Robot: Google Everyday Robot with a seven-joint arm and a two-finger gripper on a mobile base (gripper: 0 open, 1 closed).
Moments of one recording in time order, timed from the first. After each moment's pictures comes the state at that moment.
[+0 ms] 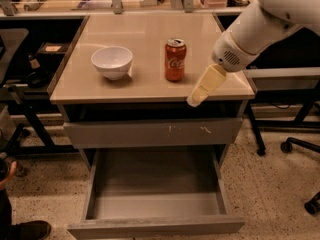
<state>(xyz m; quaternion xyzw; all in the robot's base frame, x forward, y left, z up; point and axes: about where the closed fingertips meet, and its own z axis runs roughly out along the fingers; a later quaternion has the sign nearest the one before) 0.578 -0.125 0.889 -0.50 0.83 0.08 0.24</state>
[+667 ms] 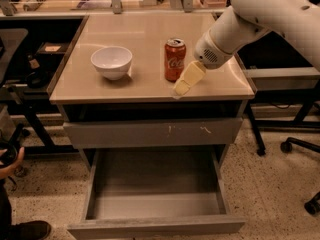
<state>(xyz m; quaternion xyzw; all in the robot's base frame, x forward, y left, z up) 0.625 -0.092 0.865 -0.49 0.82 0.12 0.25</state>
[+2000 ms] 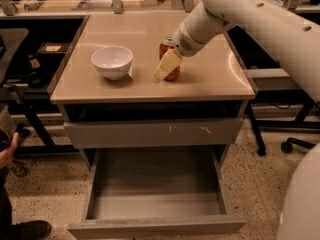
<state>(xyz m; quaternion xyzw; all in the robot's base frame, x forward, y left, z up) 0.698 -0.039 0.866 -0.50 0.80 0.10 0.30</state>
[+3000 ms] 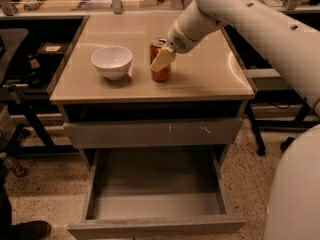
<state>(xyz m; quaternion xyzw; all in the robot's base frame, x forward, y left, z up) 0.716 -0.020 0.866 -0.52 0.79 0.10 0.31</state>
